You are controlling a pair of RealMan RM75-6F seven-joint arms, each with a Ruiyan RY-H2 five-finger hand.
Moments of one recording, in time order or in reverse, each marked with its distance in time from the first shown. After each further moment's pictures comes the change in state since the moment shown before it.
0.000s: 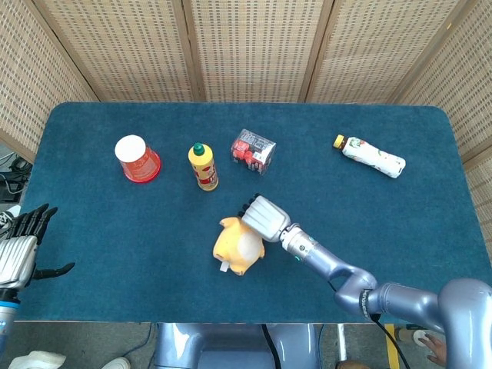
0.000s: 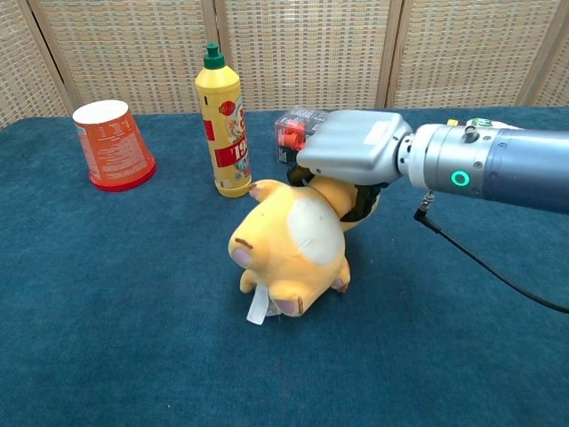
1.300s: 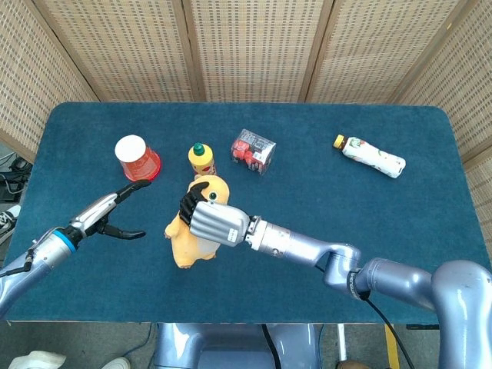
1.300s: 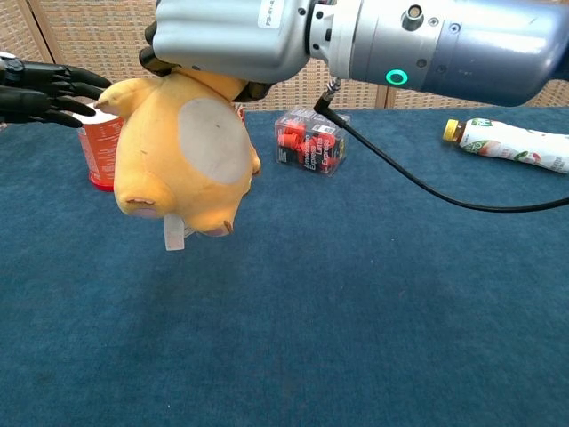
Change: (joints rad) left arm -0.490 0.076 -0.046 0.177 0.357 -0.536 -1.161; right arm 0.203 0.045 0.082 0.015 -0.398 0.199 -0.164
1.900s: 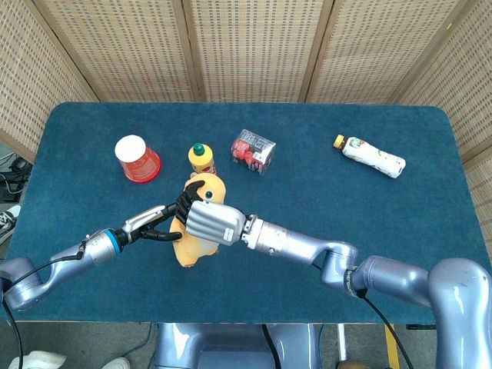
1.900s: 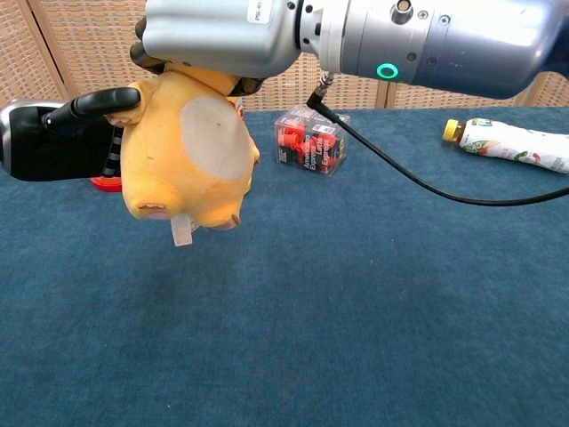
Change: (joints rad) left arm -0.211 -0.216 0.150 0.185 0.167 0.065 -0.503; right arm 0.028 0.006 -0.011 0.001 0.014 0.004 -0.019
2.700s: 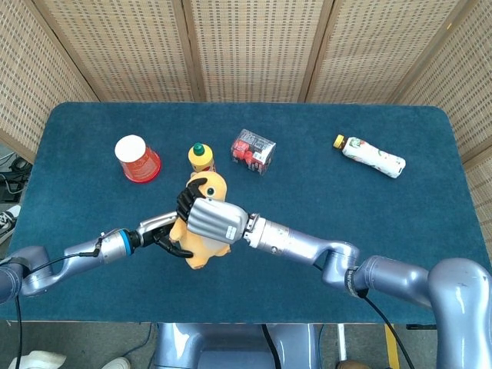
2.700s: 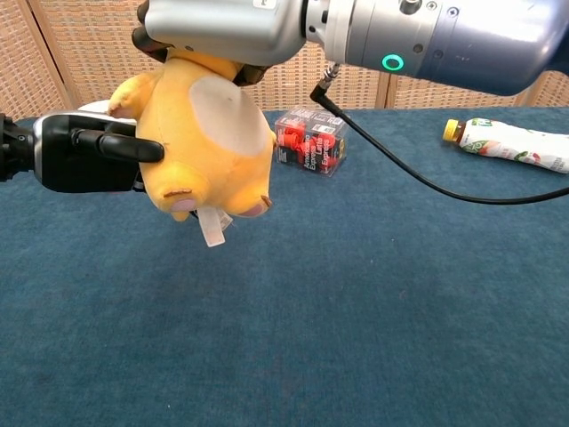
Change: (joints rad) left arm -0.131 -0.083 0.149 0.125 0.050 0.137 -0.242; right arm -0.001 0.003 -0.010 0.004 0.022 0.045 0.004
